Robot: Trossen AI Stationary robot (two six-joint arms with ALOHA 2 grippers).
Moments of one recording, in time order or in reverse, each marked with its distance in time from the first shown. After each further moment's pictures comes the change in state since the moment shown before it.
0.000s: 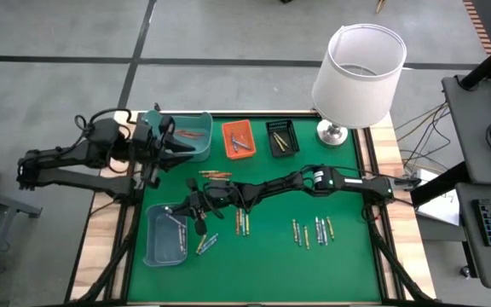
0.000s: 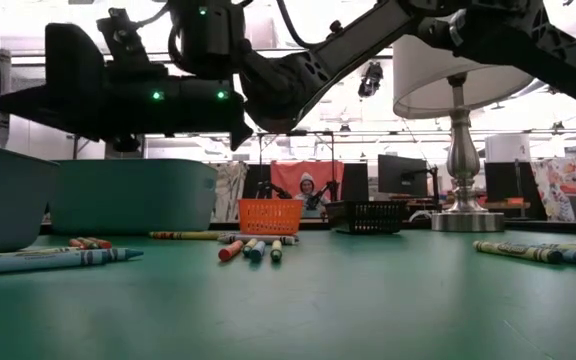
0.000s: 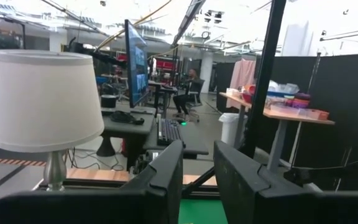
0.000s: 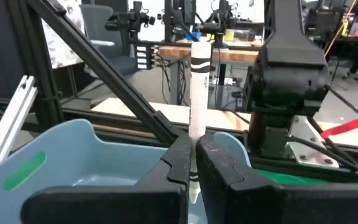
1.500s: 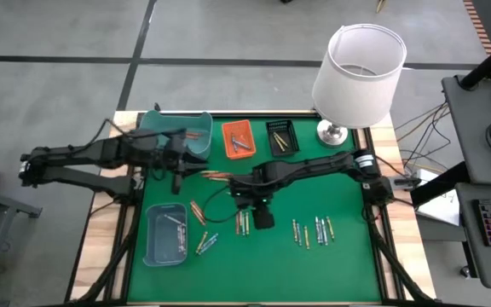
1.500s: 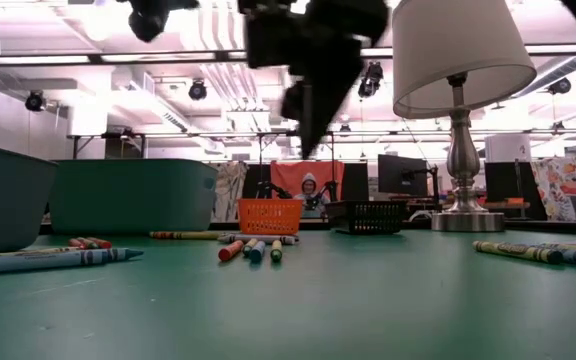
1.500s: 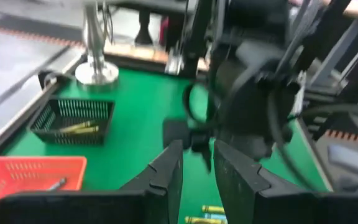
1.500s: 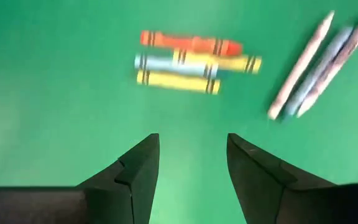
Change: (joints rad) left arm 0.000 0.124 -0.002 -0.389 -0.130 0.006; right arm 0.014 -0.527 -0.184 -1.669 0.008 -0.019
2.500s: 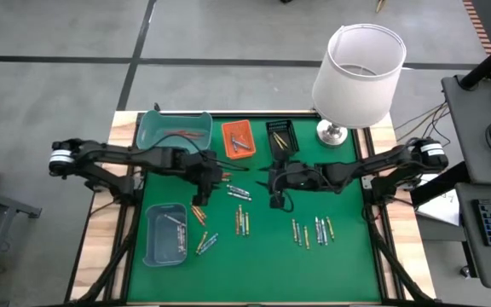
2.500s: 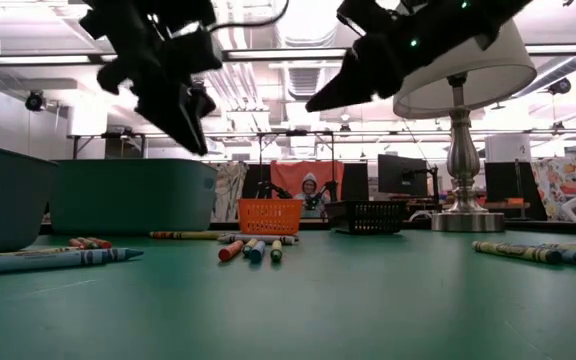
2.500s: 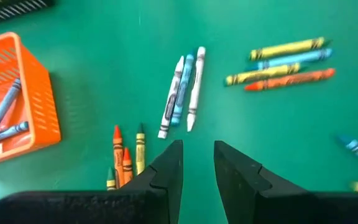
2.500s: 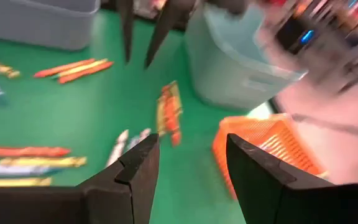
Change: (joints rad) left arm 0.019 0.474 -0.004 -0.173 -0.001 0.363; right arm -0.023 -0.580 -0.983 1.311 0.529 -0.203
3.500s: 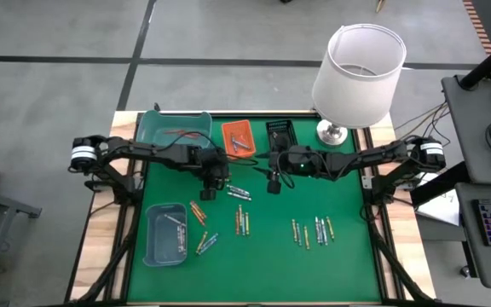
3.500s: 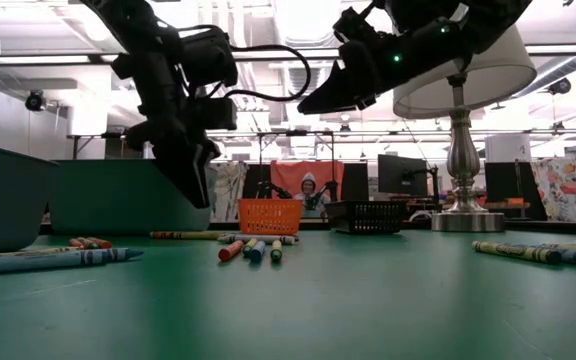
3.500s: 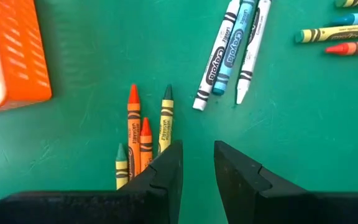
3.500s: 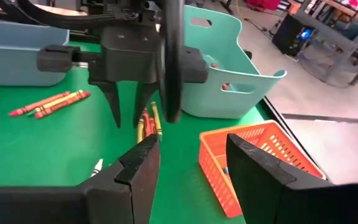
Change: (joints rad) left arm 0.108 0.197 -0.002 0.037 0.001 -0.005; right arm -0.145 0.004 -0.023 0.111 -0.163 0.077
